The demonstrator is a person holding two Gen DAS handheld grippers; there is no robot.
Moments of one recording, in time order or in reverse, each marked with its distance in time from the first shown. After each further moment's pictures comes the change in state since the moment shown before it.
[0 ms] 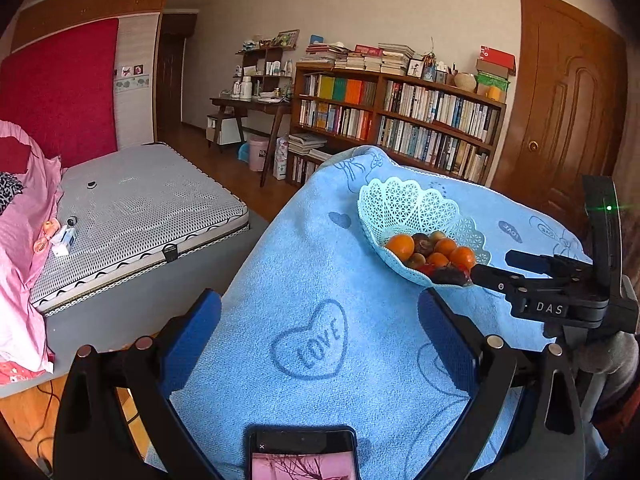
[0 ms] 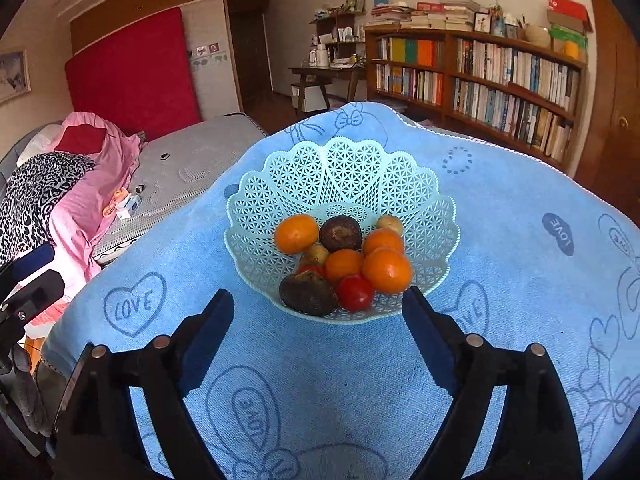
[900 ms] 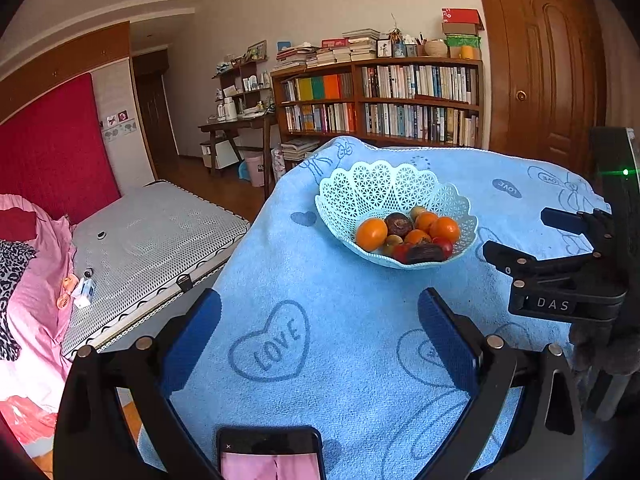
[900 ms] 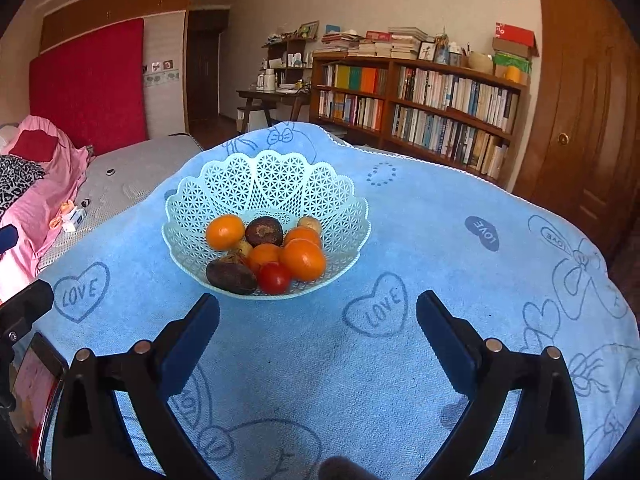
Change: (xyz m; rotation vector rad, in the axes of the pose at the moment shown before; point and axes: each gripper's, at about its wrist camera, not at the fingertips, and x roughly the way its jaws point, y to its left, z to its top) left arm 0.000 -0.069 -0.006 0.215 -0.010 0.079; right arm -0.029 -0.017 -0.027 -0.002 -0.110 -0.238
